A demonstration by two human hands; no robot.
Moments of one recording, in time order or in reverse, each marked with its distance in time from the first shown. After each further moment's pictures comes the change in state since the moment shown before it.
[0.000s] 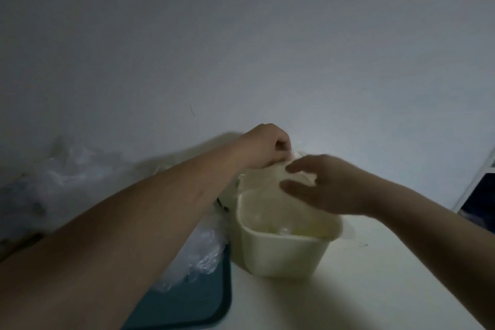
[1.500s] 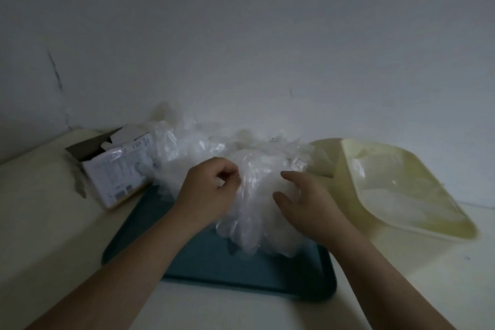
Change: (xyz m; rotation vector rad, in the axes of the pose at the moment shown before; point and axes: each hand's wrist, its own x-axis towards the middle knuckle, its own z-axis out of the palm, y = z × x) left_hand -0.276 -0.124 -0.038 -0.292 0.561 -0.413; right_hand 0.045 -0.127 0.173 0.263 0.134 -0.063
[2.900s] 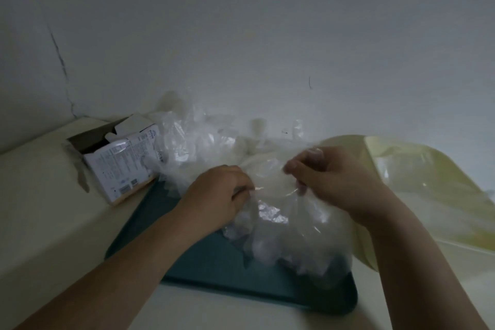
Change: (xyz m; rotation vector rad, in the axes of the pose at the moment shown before) left_hand 0.011 -0.030 -0.004 0.310 -0.229 0.242; right_hand 0.028 -0.029 -0.034 0.297 -0.109 -0.094
